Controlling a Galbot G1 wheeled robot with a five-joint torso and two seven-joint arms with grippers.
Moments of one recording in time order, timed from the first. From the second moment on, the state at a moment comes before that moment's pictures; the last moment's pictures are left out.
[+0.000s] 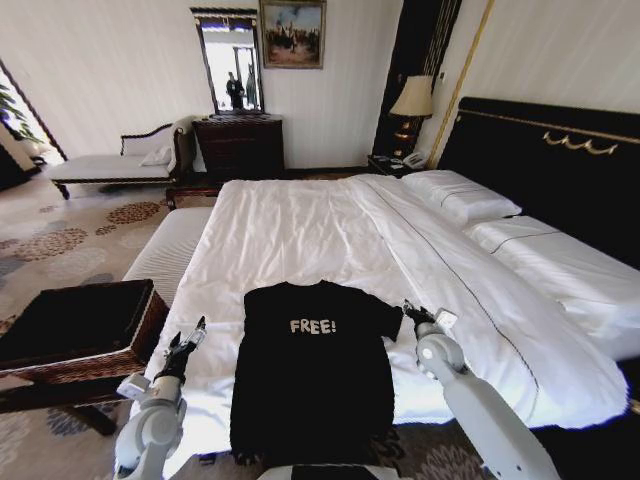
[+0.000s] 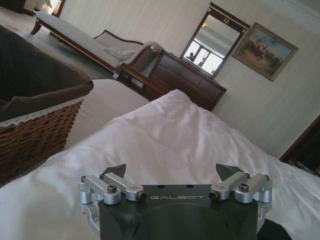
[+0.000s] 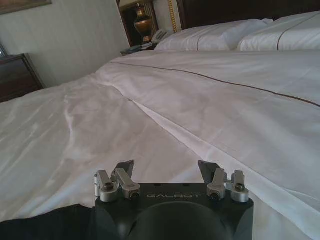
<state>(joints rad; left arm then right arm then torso) 1.54 -1.43 -0.84 -1.96 -0.82 0.16 -0.05 -1.13 1.01 0.38 1.78 0.98 -0.20 0.62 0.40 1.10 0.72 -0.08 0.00</state>
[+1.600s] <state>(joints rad) 1.42 -1.49 -0.60 -1.85 -0.94 0.27 -0.05 -1.18 1.10 0.40 1.78 0.86 -0.15 0.59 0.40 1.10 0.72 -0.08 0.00</state>
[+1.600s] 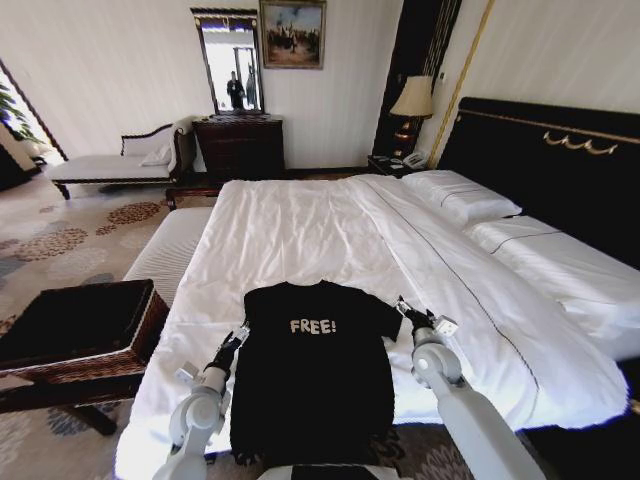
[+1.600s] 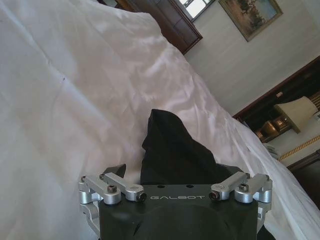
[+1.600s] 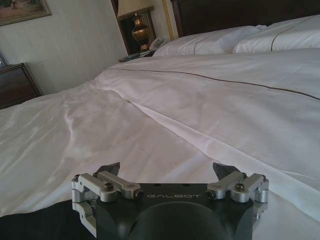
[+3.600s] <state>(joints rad) 1.34 -1.50 -0.60 -1.75 -0.93 0.27 -0.07 -1.17 1.13 0.36 1.73 0.83 -0.15 0.60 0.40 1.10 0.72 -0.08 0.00</state>
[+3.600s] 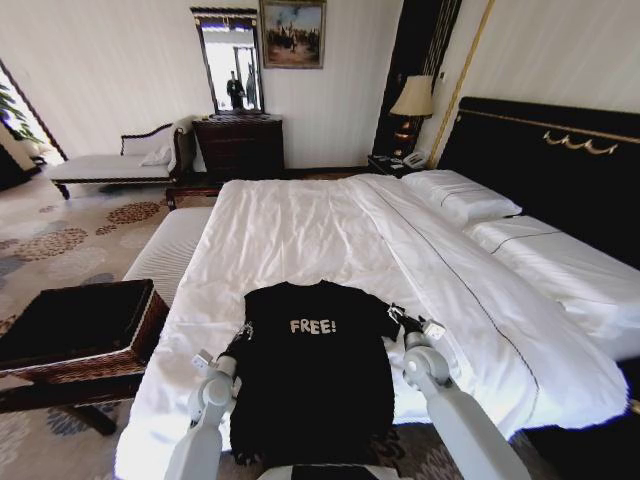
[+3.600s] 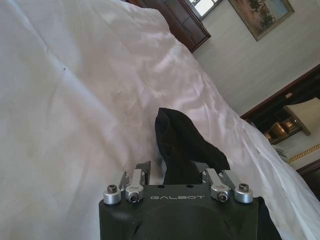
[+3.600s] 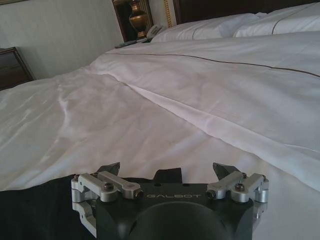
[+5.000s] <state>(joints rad) 1.43 -1.55 -0.52 -1.87 -0.89 0.27 -0.06 -1.18 1.14 0.37 1.72 0.82 -0.15 0.61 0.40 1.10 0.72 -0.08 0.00</state>
